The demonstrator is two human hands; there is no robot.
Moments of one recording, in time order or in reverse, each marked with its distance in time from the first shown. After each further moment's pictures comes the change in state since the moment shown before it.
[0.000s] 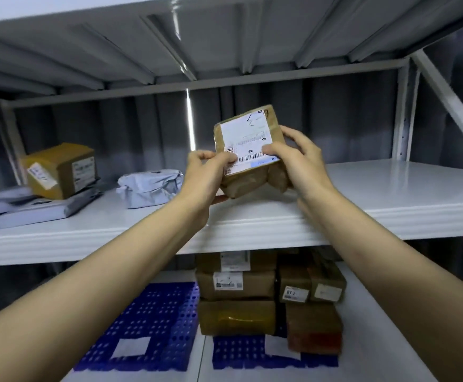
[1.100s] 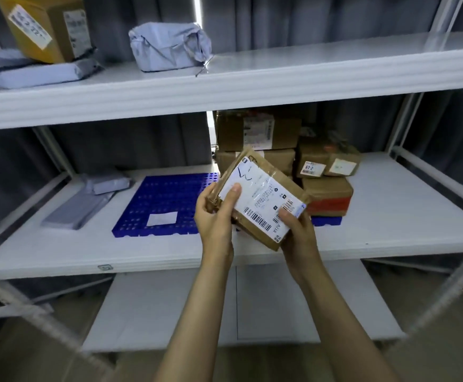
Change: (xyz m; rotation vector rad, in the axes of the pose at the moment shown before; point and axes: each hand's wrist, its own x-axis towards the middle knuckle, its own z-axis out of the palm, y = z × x) left_hand -0.157 -0.229 -0.087 -0.370 0.183 -0.250; right_hand -0.264 0.203 0.015 0.315 0.085 0.496
